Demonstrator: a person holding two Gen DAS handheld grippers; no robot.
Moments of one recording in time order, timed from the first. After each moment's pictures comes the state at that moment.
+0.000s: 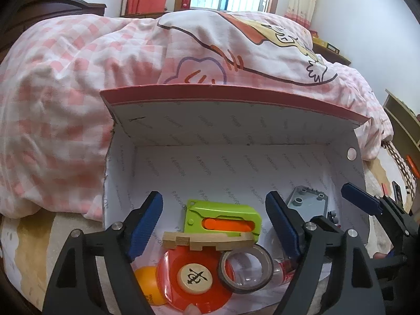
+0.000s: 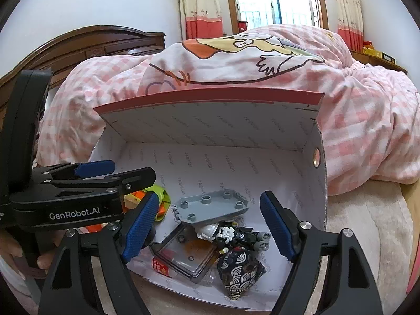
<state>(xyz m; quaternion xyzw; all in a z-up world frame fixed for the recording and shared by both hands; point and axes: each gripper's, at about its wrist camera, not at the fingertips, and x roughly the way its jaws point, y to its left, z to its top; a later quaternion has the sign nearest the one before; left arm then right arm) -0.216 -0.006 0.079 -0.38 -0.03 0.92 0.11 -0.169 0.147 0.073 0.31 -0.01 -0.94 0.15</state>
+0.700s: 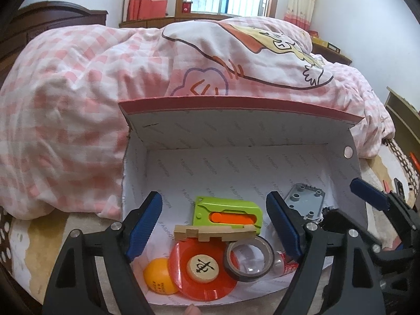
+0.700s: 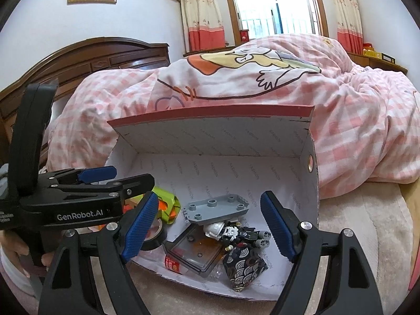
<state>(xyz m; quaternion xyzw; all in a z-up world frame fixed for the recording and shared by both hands) -0.201 -0.013 0.092 -0.38 -0.01 0.92 0.09 -0.153 0.152 0.087 0.29 -0.03 -0.94 0.16</state>
